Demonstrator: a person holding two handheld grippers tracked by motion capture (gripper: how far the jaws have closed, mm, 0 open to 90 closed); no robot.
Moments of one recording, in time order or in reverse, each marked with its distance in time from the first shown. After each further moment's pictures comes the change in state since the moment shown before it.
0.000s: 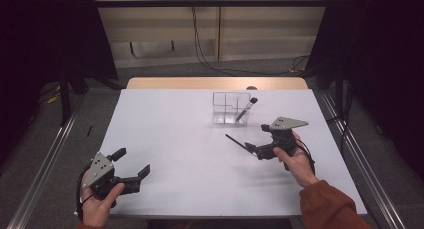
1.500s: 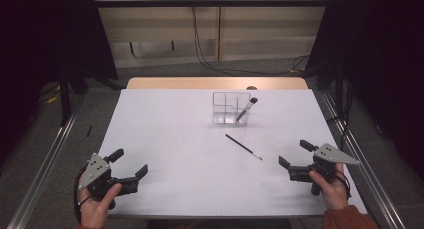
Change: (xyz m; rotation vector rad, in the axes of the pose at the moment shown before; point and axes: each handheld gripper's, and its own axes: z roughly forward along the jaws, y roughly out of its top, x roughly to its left) left arm 0.001 -0.002 -0.004 -0.014 0.010 -0.030; right arm 0.006 -0.069 -0.092 -0.239 -0.211 0.093
